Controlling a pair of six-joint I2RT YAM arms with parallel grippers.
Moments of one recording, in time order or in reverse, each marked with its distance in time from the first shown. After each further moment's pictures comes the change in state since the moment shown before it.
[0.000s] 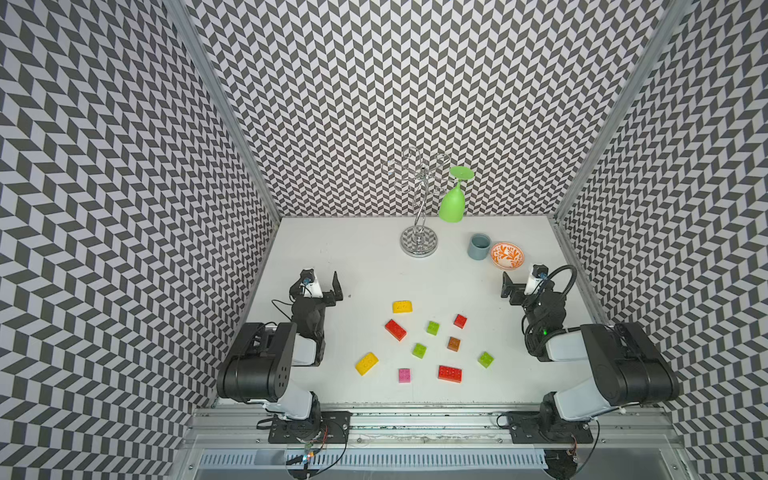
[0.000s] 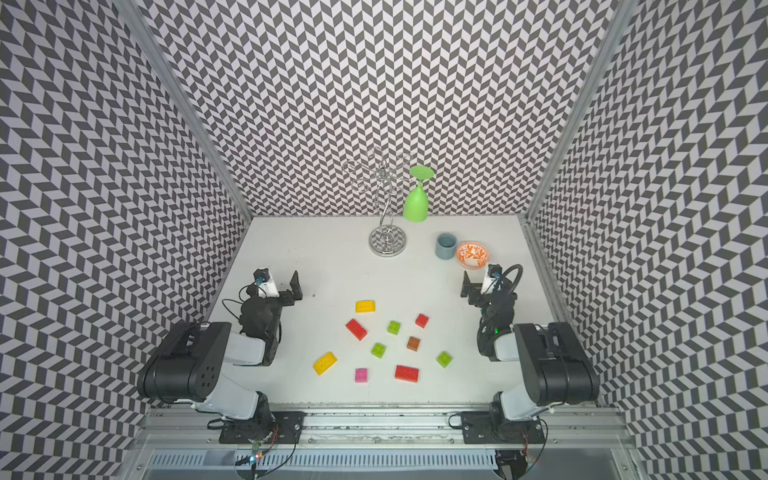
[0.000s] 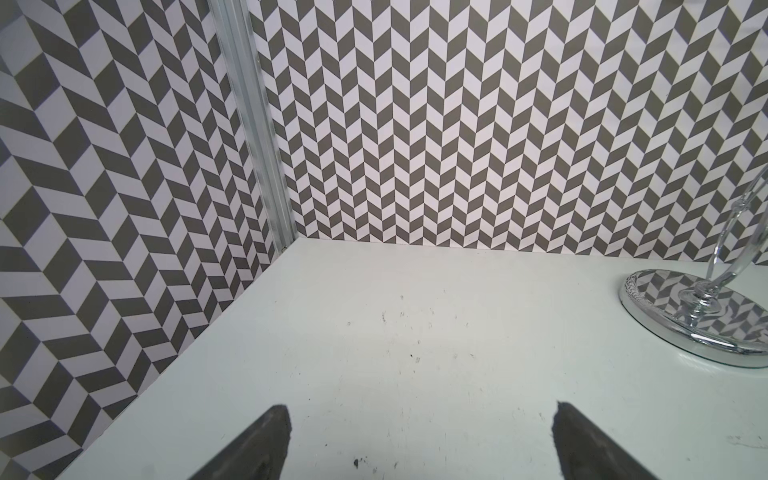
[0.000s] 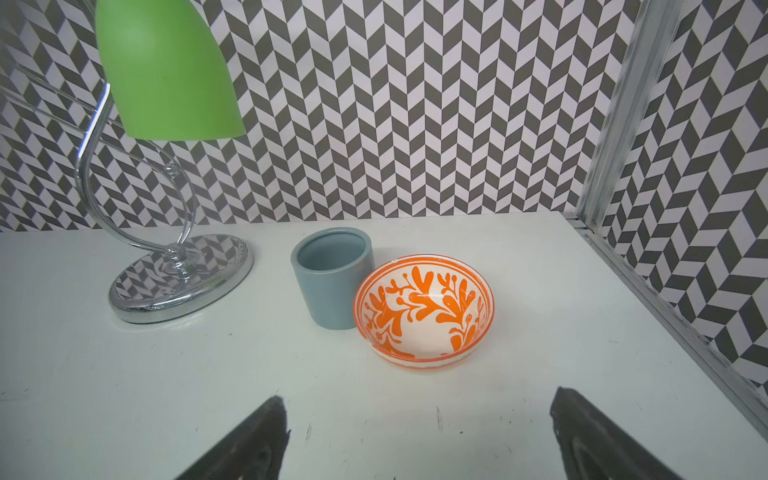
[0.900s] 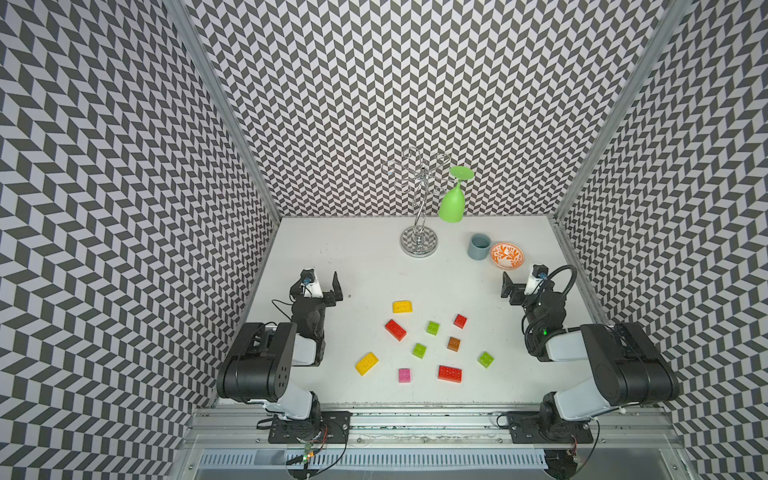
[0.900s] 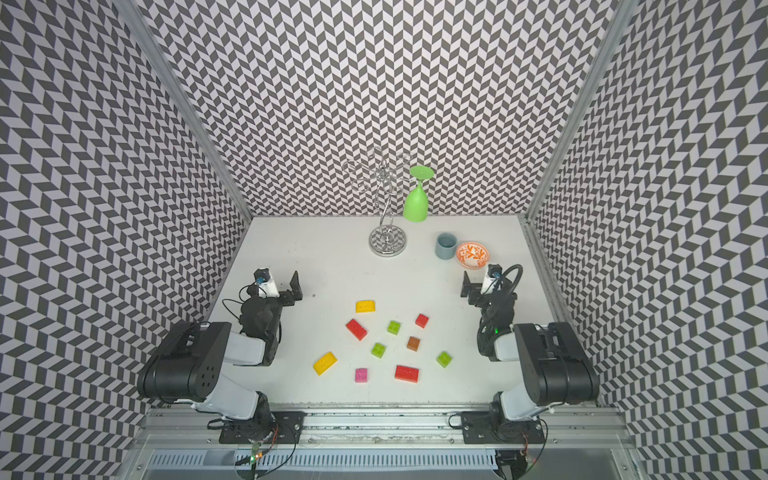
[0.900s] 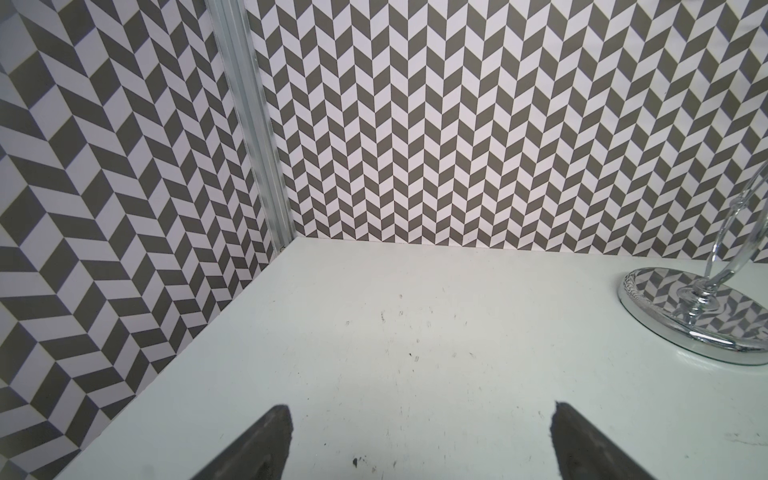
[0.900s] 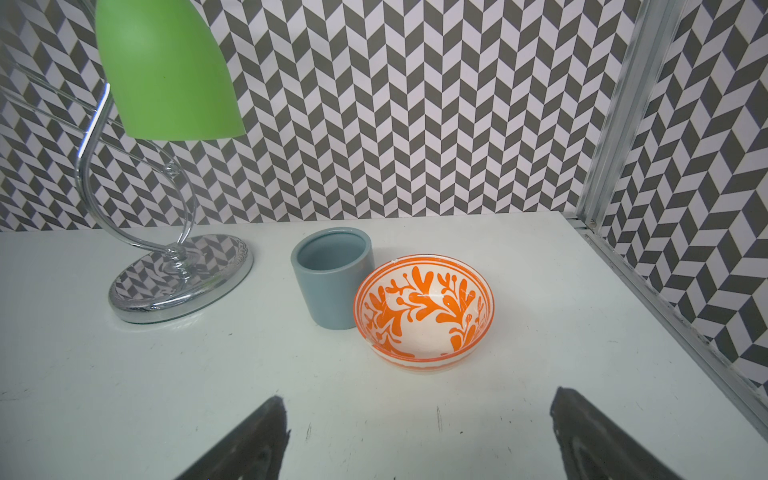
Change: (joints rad) left arm 0.002 0.000 0.000 -0.003 0.004 -0.001; right arm 0.000 0.000 0.000 0.000 0.000 0.000
